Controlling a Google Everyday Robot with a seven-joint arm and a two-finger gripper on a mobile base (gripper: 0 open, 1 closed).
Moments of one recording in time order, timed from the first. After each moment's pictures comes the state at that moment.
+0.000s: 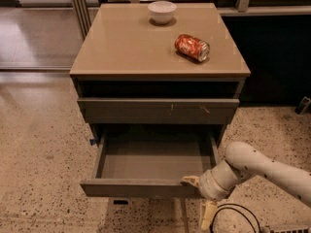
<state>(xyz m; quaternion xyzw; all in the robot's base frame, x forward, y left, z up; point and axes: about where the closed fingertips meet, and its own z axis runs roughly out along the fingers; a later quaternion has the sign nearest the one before) 0.400 -0.123 0.467 -0.70 0.62 0.33 0.16</state>
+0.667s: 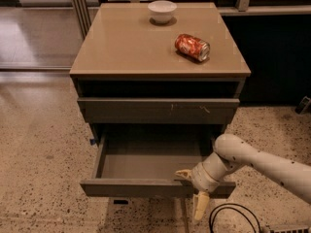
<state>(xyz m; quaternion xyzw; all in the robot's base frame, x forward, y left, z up) 0.426 -0.108 0.459 -0.71 0.60 0.33 0.15</state>
